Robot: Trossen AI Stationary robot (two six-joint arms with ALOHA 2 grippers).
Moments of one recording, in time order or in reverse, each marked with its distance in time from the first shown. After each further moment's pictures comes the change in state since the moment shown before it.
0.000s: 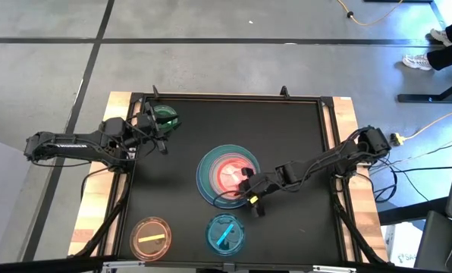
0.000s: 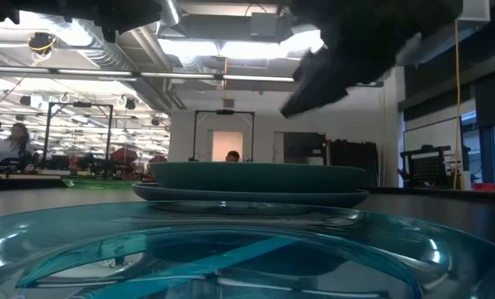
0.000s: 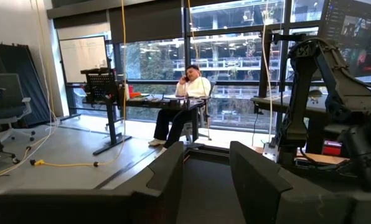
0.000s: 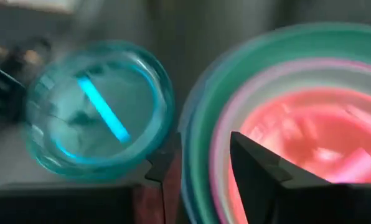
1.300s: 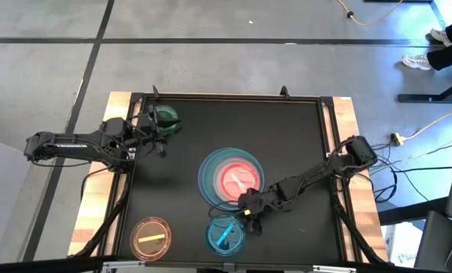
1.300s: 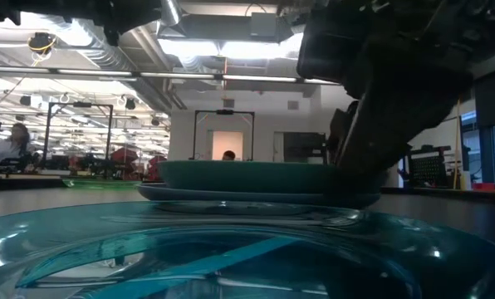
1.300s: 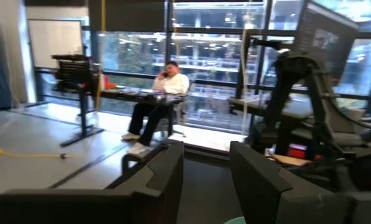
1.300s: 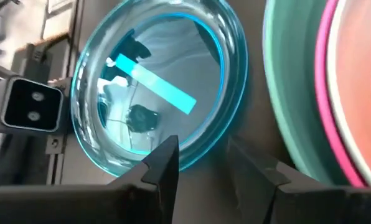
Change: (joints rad) left arm 0.000 0.000 0.000 -0.016 0.085 -0.112; right arm 0.120 0.183 0.012 0.074 -0.078 0.505
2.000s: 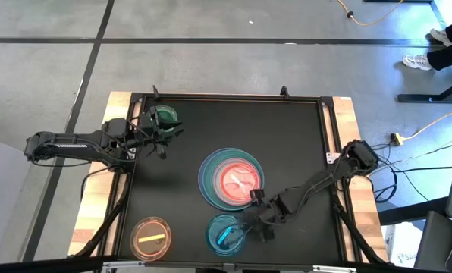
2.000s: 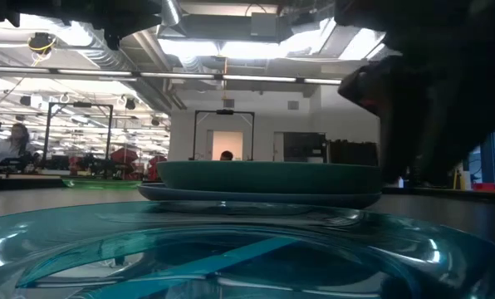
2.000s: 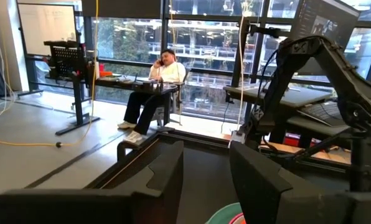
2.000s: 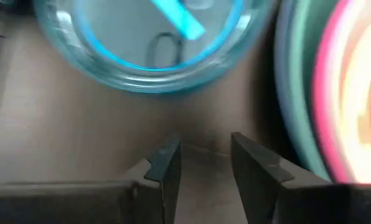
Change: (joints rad) left arm 0.000 0.001 0.000 -0.052 0.020 -0.023; right arm 0.105 0.002 0.218 -0.527 0.210 -0.310
